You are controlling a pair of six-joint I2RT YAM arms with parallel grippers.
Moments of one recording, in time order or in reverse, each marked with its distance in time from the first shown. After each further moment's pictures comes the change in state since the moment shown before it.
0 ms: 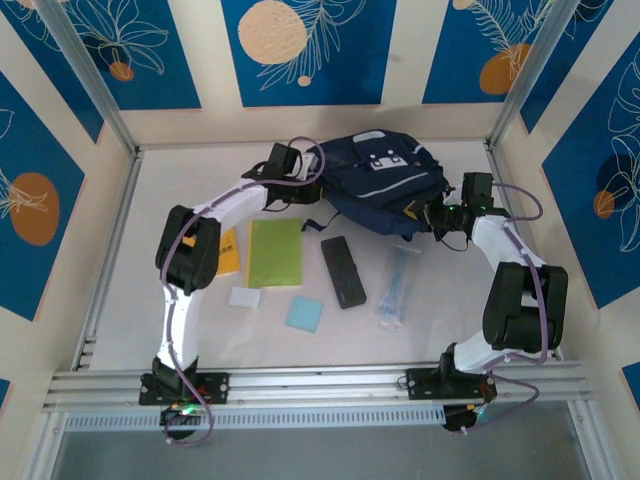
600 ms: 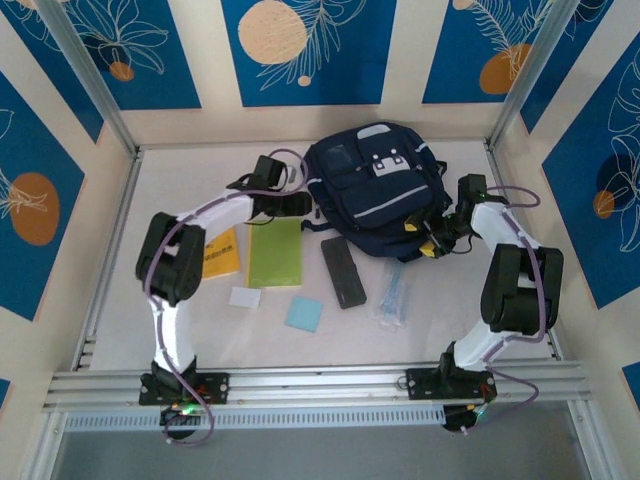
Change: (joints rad) left arm 0.038 -0.221 -0.311 -0.003 -0.131 -0.058; right arm 0.004 0.093 0.119 -0.439 0.219 -0.270
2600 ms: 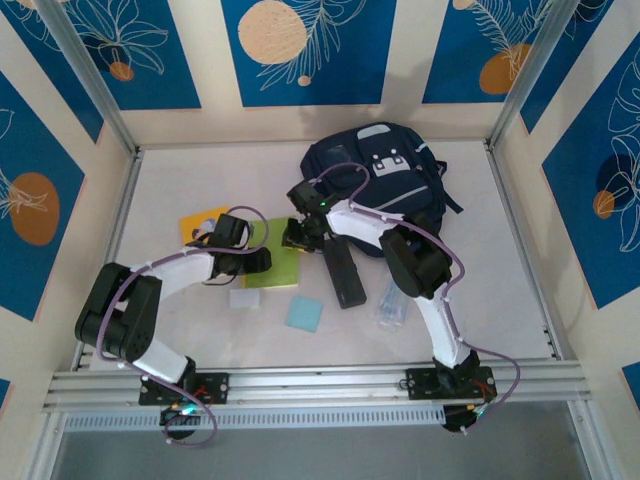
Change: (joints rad) left arm 0.059 -0.419 -0.686 0.112 -0.080 -0.063; right arm 0.834 0.583 0.537 0.247 0.256 0.174
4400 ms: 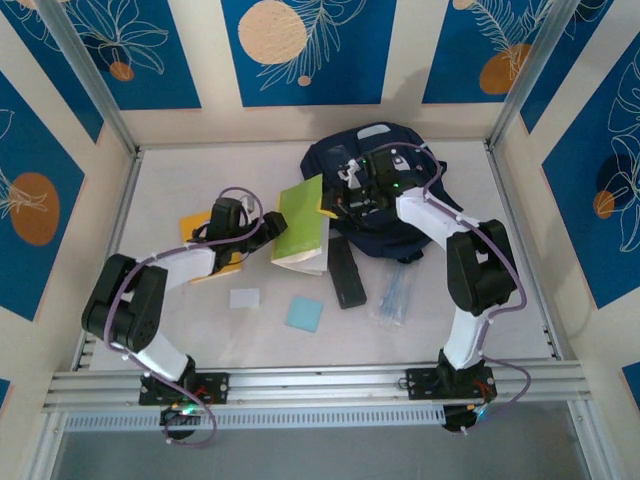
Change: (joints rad) left arm 0.027 0.068 0.022 0.478 0.259 -0.405; right arm -0.322 -0.370 -0.295 0.253 -0.558 -0.036
